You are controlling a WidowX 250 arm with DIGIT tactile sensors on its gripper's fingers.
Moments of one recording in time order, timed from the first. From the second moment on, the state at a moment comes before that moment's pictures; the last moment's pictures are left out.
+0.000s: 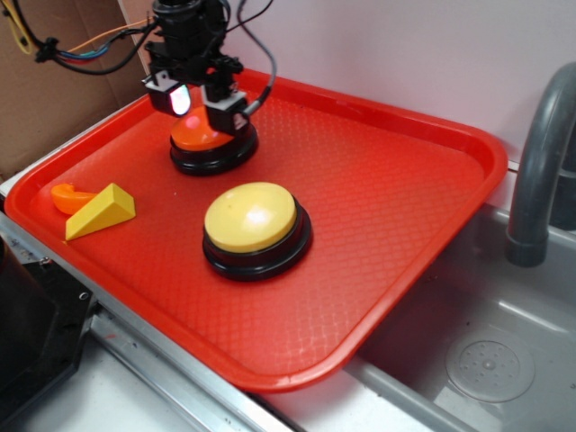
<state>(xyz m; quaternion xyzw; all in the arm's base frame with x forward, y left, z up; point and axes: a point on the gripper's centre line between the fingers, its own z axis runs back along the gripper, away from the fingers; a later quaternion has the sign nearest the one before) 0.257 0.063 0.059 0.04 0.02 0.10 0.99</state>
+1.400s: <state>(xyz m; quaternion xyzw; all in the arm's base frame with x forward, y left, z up) 0.261 0.080 0.133 0.05 -0.02 0.13 0.99</state>
